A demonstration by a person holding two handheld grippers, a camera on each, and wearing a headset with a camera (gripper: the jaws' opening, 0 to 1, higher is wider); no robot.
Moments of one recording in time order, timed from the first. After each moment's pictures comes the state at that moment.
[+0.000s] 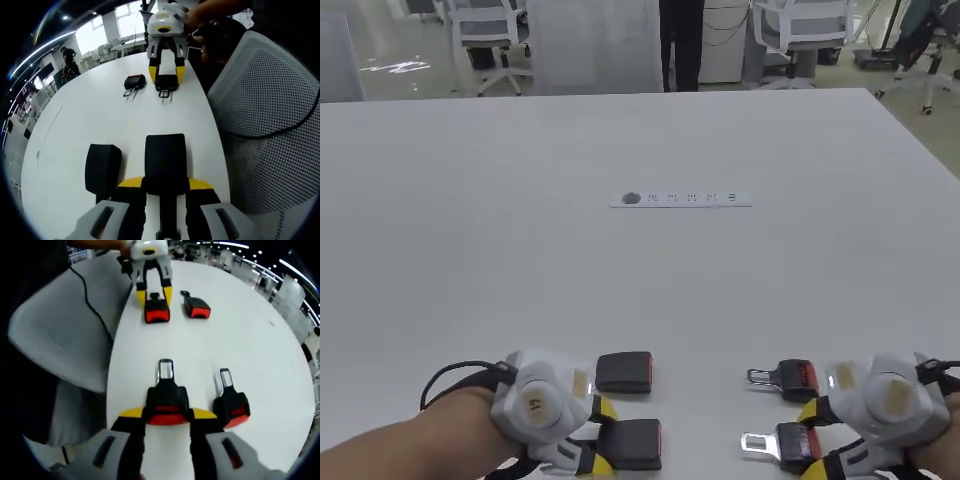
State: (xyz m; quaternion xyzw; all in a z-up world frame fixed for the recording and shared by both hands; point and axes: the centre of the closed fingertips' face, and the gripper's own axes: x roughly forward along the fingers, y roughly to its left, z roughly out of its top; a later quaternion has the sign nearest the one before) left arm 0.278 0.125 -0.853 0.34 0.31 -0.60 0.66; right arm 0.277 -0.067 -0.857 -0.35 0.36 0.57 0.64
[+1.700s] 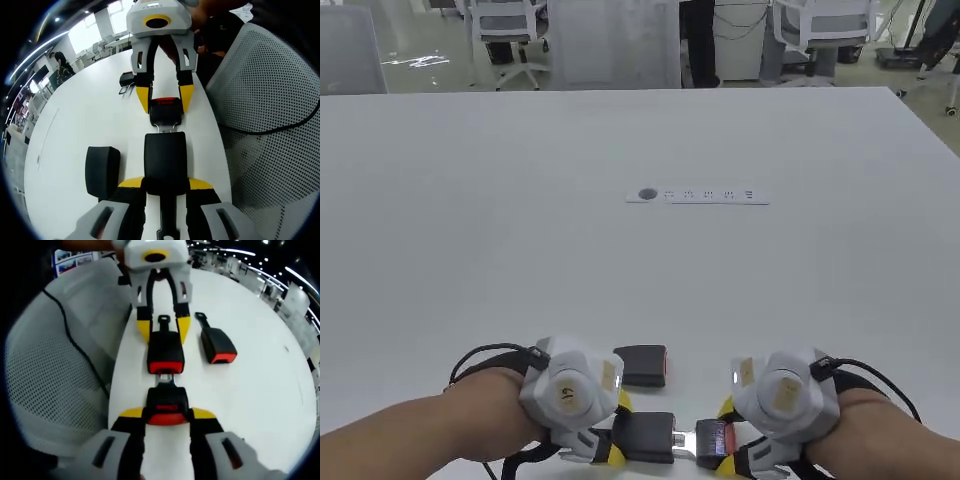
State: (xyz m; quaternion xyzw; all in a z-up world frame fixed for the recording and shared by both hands) left arm 0.278 0.124 -0.857 0.37 0.32 -0.60 0.63; right arm 0.275 0.031 -0.857 -0.34 0.34 0.60 0.64
